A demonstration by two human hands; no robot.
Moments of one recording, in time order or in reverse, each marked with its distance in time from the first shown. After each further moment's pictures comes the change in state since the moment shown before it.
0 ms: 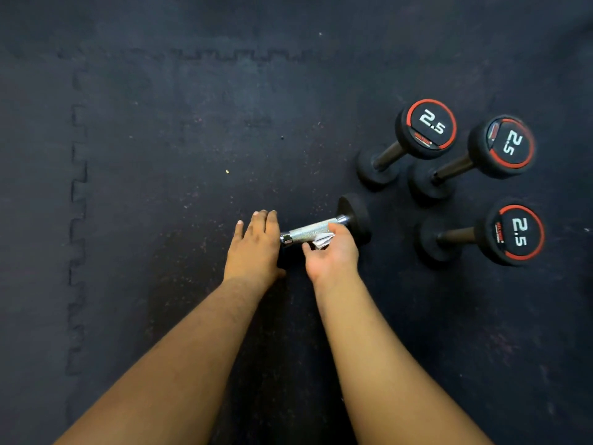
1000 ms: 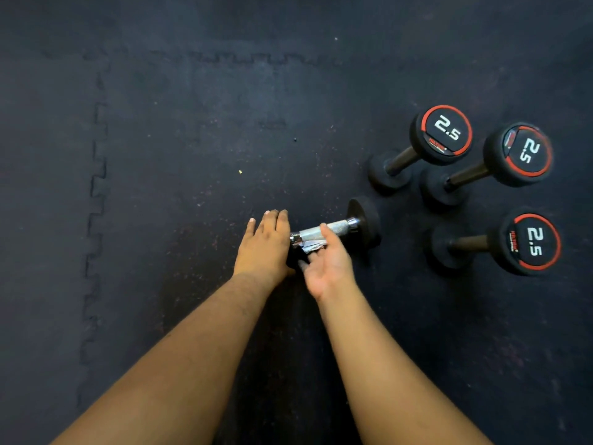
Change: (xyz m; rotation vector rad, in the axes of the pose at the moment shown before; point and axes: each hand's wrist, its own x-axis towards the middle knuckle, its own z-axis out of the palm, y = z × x) left_hand 0.005 -0.004 0.002 -0.033 0.018 0.013; right_hand 0.010 0.024 -0.015 -0.270 -0.178 0.051
